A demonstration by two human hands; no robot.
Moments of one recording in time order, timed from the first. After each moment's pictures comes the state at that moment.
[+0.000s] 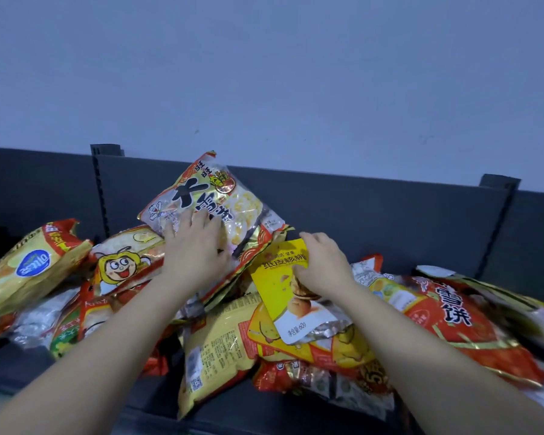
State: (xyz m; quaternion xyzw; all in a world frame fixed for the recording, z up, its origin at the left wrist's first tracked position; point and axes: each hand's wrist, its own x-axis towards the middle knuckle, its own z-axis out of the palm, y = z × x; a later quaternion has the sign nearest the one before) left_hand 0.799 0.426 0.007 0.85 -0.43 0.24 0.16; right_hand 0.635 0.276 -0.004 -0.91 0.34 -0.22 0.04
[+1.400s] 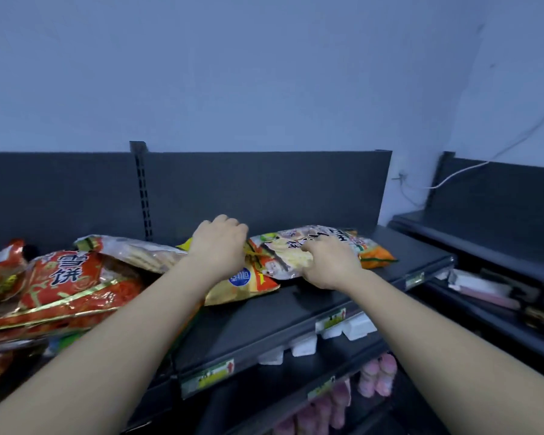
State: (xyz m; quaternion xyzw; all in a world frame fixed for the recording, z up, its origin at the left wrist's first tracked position) left_hand 0.250 0.198 0.014 0.60 -0.75 0.23 0.11; right_hand 0.043 0.186 -0.001 -0.77 0.62 -0.08 -0.09
